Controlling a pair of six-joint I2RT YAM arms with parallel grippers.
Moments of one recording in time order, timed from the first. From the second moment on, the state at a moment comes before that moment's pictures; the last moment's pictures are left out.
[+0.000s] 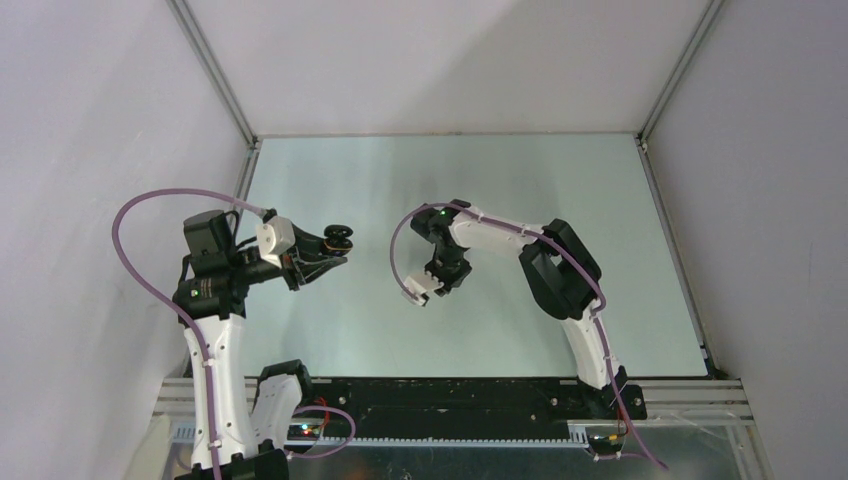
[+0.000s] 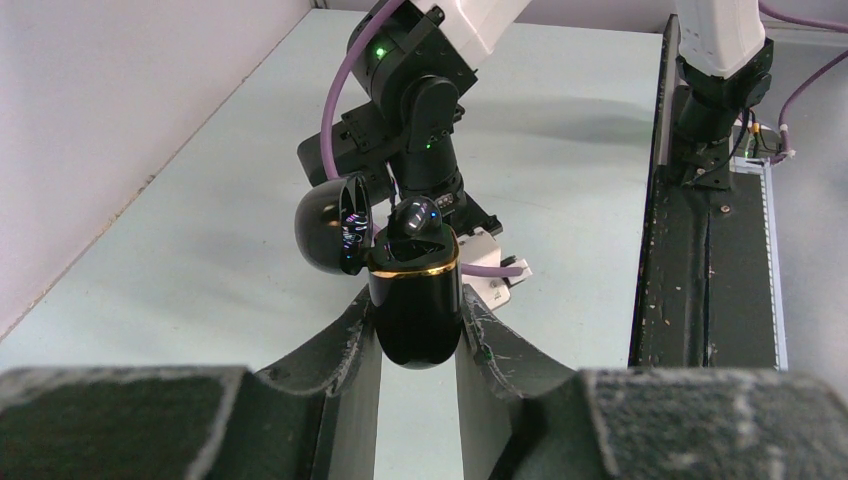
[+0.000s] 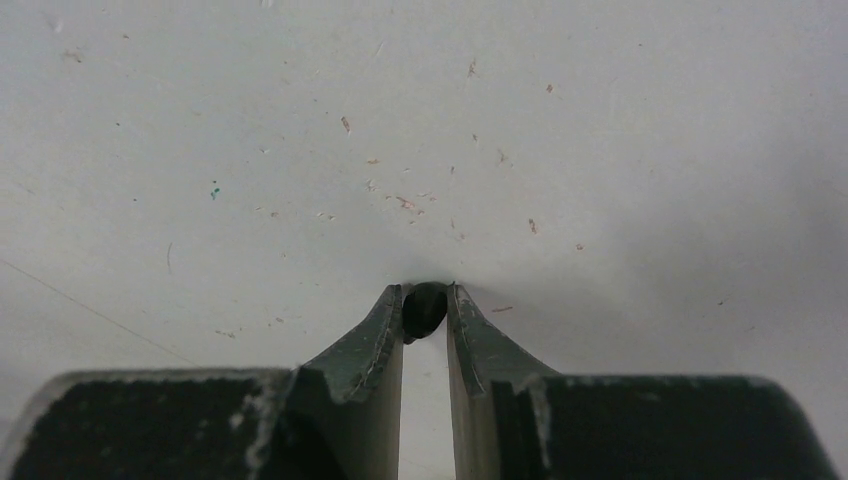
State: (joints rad) left arm 0.24 0.79 1.01 -0.85 1.43 0.74; right arm 0.82 2.14 1.65 -1.09 -0.20 -1.60
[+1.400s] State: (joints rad) left arm -0.41 1.28 0.76 0.53 0.84 -0.48; right arm 0.66 1.24 1.50 -0.40 -0.41 -0.39
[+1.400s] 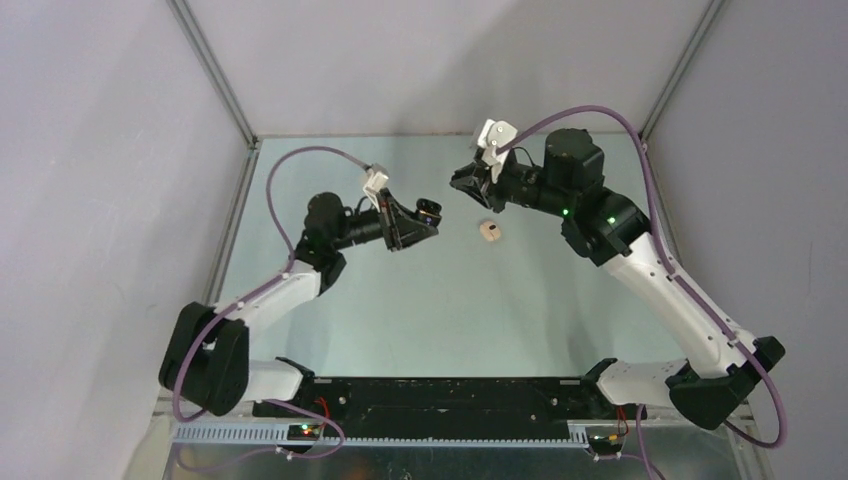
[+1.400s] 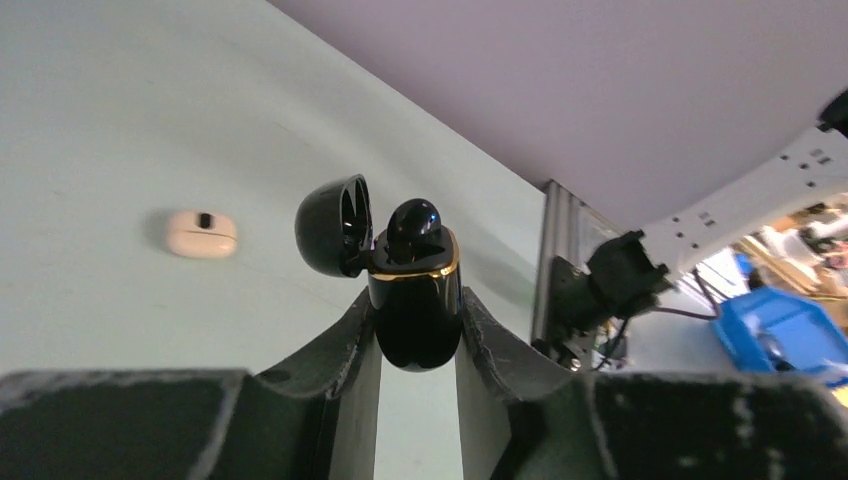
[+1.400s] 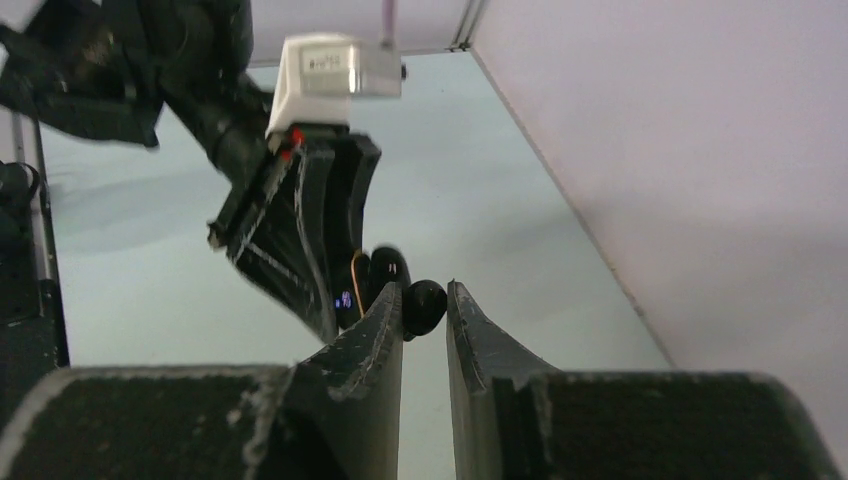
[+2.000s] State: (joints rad) left arm -0.55 1.43 0.57 1.40 0.83 -0.76; right arm 0.78 1.31 1.40 -0.32 -0.42 -0.35
